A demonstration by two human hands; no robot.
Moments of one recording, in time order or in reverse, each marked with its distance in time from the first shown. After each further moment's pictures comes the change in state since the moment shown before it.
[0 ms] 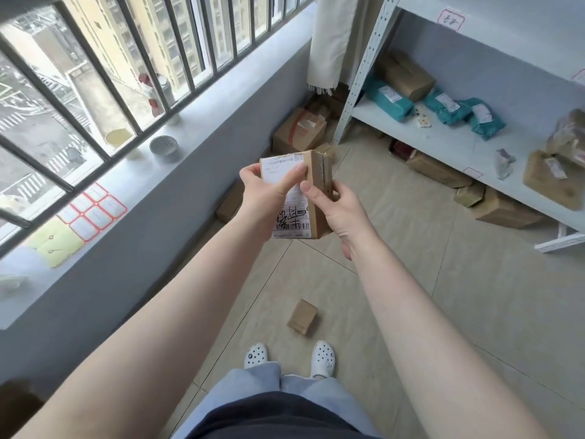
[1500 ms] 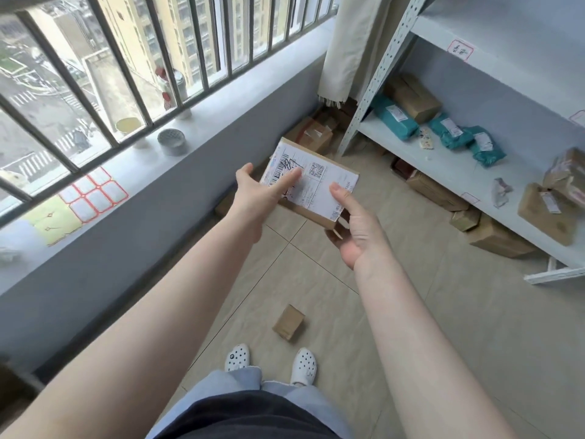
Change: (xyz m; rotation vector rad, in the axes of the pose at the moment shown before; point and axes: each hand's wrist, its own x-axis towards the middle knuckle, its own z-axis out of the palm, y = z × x) left_hand -0.017 0.004 -0.004 0.067 0.062 0.009; right_hand -0.020 -0.014 -0.021 0.359 0.072 0.208
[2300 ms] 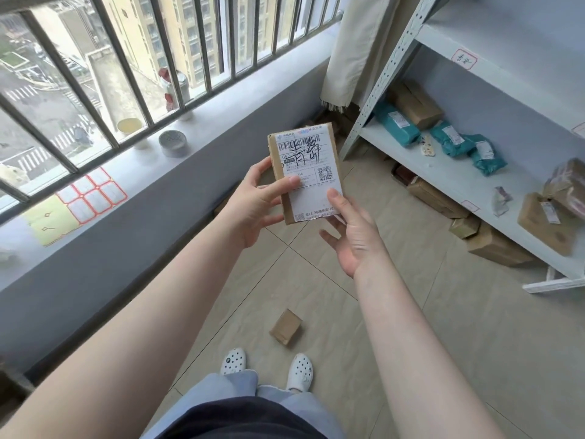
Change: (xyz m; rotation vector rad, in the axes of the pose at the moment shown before) left_hand 0.009 0.004 -0.013 -0.199 -0.243 0.005; right_hand 0.011 0.002 0.006 -0.055 -0.032 -0.051
